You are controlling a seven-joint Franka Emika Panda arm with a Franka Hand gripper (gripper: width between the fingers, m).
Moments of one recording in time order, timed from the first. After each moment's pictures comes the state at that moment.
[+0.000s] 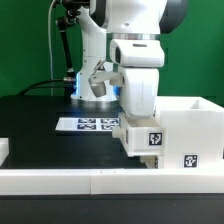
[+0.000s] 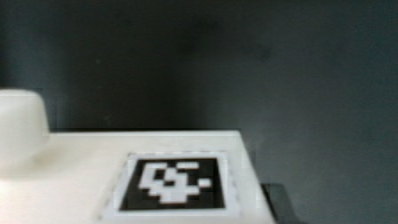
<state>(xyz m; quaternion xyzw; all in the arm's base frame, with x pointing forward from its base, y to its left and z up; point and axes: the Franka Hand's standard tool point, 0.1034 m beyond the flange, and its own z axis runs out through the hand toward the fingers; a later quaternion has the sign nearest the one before) 0.548 0.021 0.057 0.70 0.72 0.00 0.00</state>
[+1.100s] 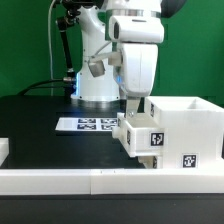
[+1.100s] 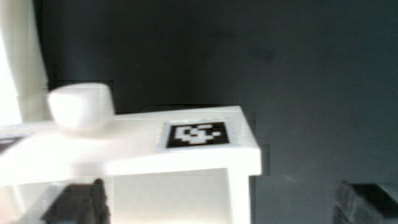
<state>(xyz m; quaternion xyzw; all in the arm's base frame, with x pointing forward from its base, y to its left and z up) 0.562 0.002 0.099 0.70 0.71 -0.01 0.01</state>
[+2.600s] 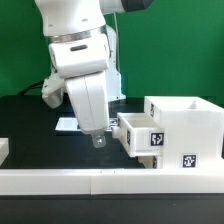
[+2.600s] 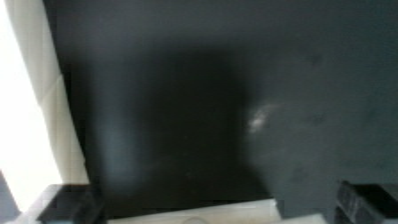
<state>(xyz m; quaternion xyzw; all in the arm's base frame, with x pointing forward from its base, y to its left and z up) 0.595 -0.033 0.063 0.70 0.70 0.03 -0.12</state>
